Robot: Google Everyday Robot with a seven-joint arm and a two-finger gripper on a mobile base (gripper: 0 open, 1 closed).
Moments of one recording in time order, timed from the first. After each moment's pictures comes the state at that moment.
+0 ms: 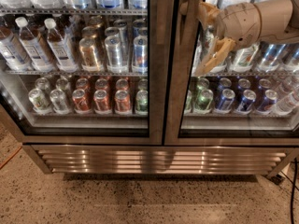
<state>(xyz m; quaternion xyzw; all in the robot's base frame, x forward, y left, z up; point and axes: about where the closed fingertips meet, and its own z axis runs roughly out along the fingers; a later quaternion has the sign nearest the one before) 0.552 -0.088 1.002 -0.63 0.44 0.40 0.51</state>
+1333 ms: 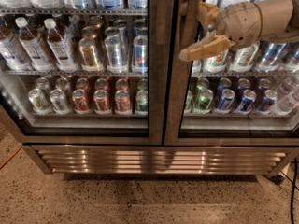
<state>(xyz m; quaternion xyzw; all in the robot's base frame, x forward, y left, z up) 0.552 -0.089 1.001 -0.63 0.43 0.40 0.50</state>
